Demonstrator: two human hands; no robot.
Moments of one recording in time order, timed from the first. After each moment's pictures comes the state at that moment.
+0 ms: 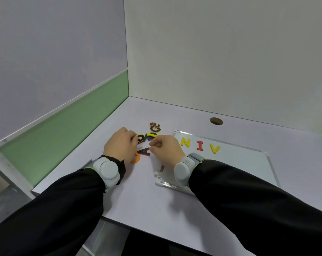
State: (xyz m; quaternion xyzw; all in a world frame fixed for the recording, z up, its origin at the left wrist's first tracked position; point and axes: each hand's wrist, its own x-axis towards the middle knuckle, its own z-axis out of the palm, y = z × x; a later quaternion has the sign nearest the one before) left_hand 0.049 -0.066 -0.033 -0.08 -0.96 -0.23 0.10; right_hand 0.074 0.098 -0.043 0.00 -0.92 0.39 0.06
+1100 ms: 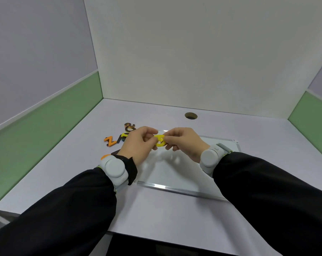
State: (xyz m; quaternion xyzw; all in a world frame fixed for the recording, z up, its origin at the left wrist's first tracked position) left_hand 0.089 0.042 -0.013 -0.18 -0.80 -0.57 -0.04; right_hand 0.119 0.222 -0.008 -0.05 -0.78 0.62 0.00
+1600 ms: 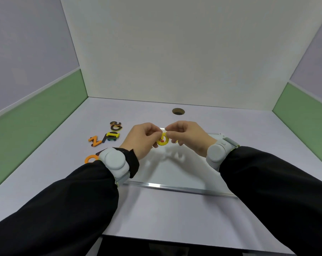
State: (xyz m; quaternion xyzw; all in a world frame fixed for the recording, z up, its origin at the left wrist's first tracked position) left_hand 0.095 0.088 -0.005 -0.20 -0.80 -0.56 -0.09; right_hand 0.141 0.270 0.000 -0.06 -0.81 0.59 0.02
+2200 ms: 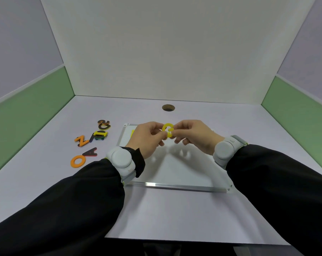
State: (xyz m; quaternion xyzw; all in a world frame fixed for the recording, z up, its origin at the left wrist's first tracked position) left_hand 0.103 0.131 -0.016 -0.23 -0.79 -0.55 -0.10; right_hand 0.161 0.312 -0.002 -0.10 -0.79 0.61 0.01
